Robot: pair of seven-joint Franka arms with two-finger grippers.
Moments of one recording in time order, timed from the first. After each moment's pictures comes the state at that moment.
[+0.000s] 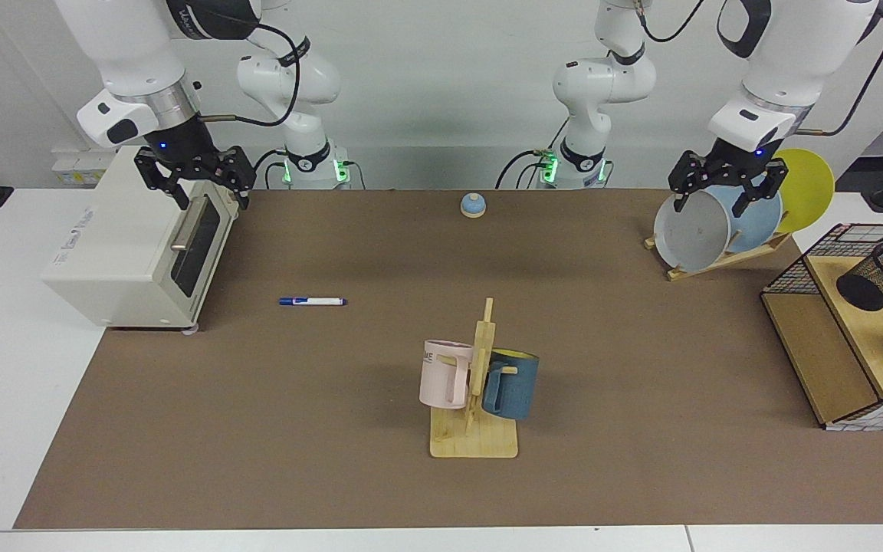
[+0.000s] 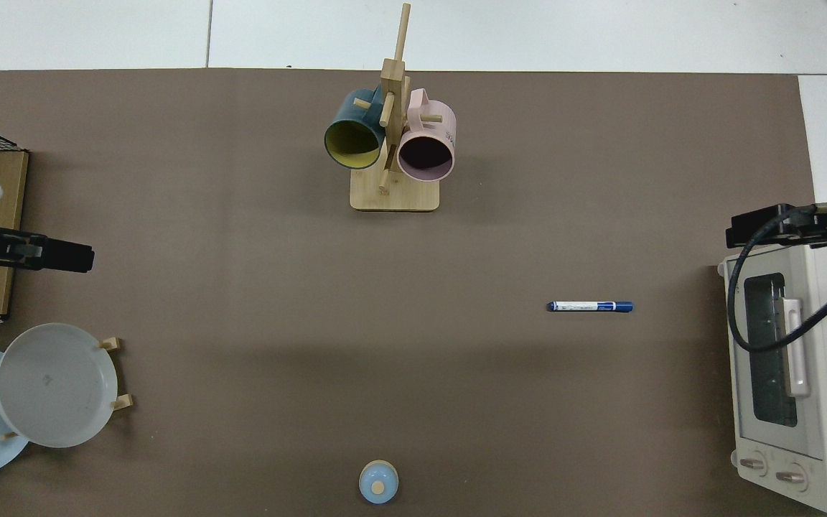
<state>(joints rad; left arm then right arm) 0.04 -0.07 -0.07 -1.68 0.00 1.68 0.16 -0.15 -0.01 0.16 -1.56 0.01 1.58 0.05</state>
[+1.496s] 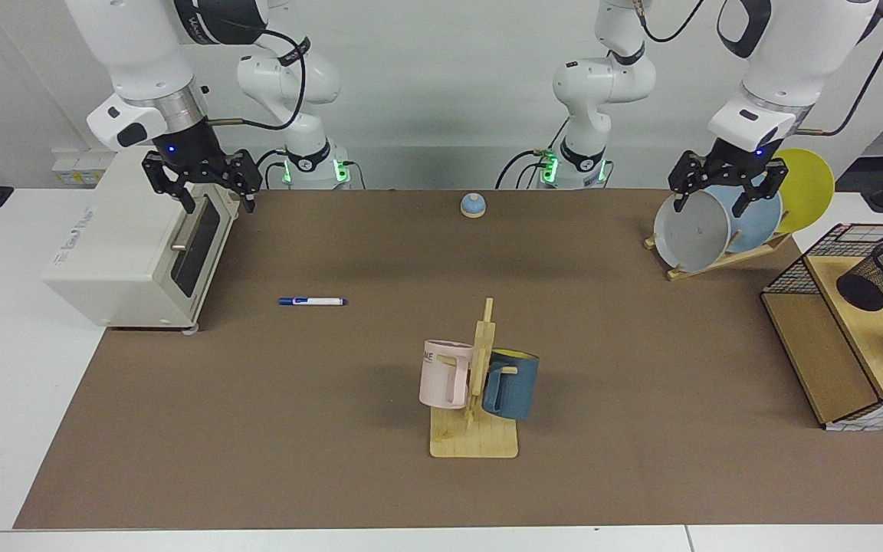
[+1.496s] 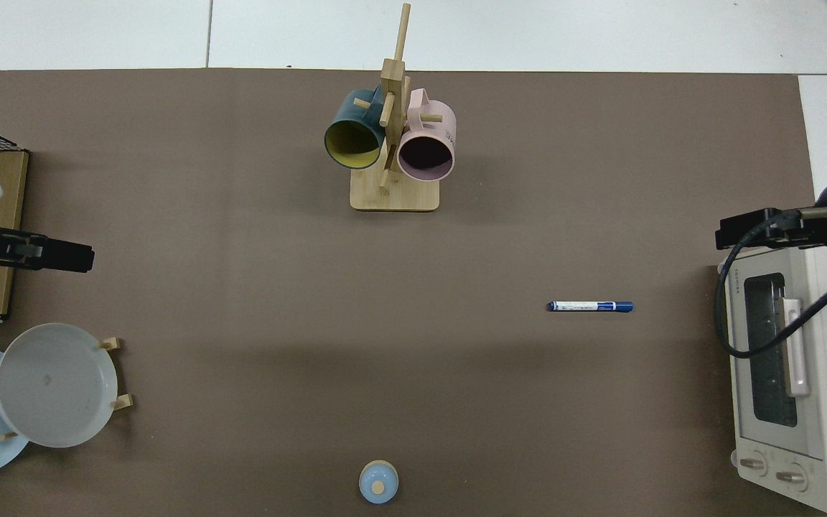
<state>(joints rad) 0.04 -0.07 -0.07 -1.68 0.00 1.68 0.16 -0.14 -0.02 0.17 -1.61 0.01 1.62 0.05</state>
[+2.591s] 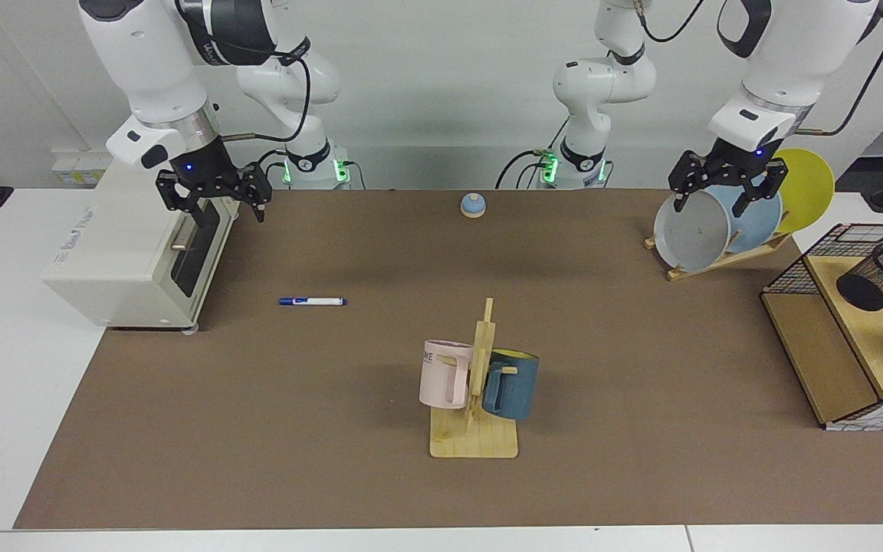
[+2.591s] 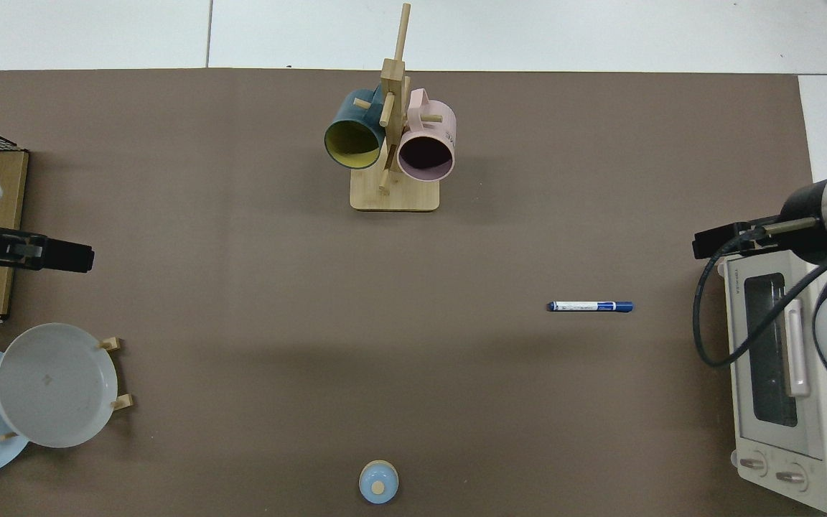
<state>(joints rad) 0.04 -0.07 -0.07 -1.68 0.00 1.68 0.16 -0.13 -0.02 0.17 -1.68 0.01 1.68 -0.05</state>
